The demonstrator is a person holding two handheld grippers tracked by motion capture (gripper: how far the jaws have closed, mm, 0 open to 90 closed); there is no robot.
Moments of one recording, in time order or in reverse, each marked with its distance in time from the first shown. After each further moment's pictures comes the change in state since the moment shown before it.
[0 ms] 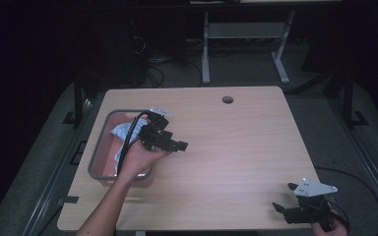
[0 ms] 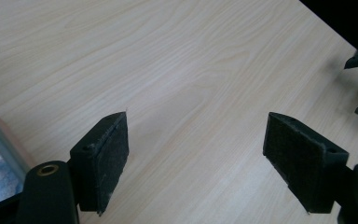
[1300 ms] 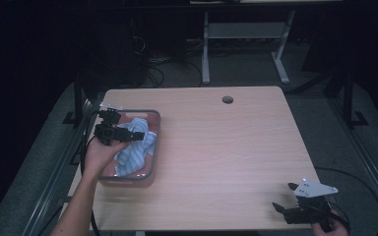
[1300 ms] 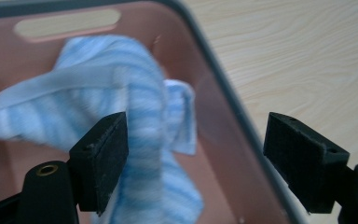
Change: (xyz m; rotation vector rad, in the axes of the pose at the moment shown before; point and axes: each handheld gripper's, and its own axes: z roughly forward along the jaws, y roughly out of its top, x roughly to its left) left arm 0.093 -0.048 -0.061 -0.045 0.210 -0.248; right arm 0.001 0.001 -0.002 -0.010 -0.011 -0.019
